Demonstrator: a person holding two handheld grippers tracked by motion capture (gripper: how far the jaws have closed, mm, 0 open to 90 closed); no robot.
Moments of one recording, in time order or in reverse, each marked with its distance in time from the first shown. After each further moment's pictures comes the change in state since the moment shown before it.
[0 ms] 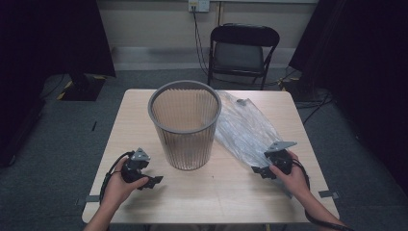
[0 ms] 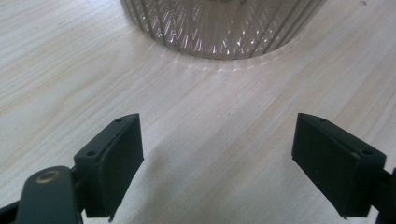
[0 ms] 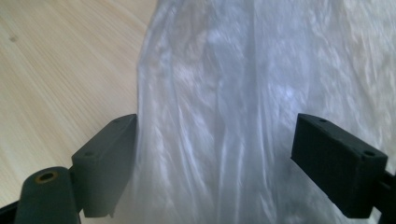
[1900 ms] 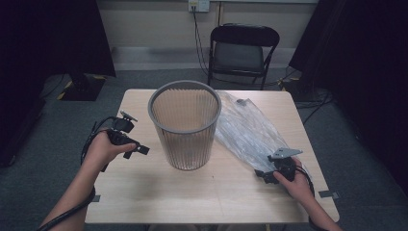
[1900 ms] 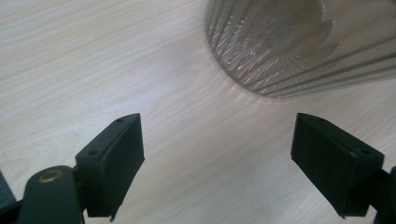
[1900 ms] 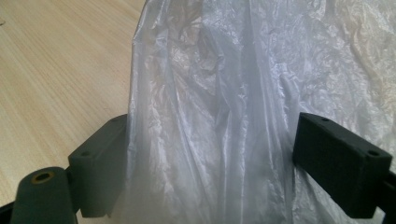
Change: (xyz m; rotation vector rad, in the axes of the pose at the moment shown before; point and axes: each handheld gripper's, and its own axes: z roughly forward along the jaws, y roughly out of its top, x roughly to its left) left arm 0.050 0.087 -0.068 0.217 0.051 -0.268; right arm -0.001 -0.025 0.001 -0.070 -0.020 0.004
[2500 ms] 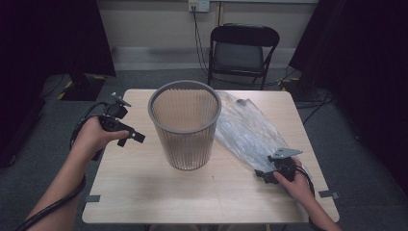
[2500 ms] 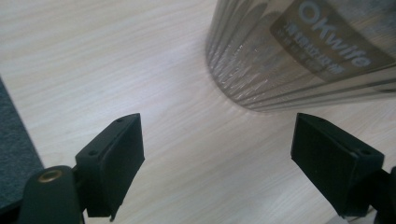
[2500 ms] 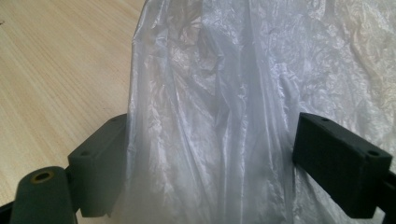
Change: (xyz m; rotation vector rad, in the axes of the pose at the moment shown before) left arm -0.001 0.023 -0.049 -0.016 0.011 -0.026; right arm 0.000 0.000 0.000 -0.001 -0.004 0.001
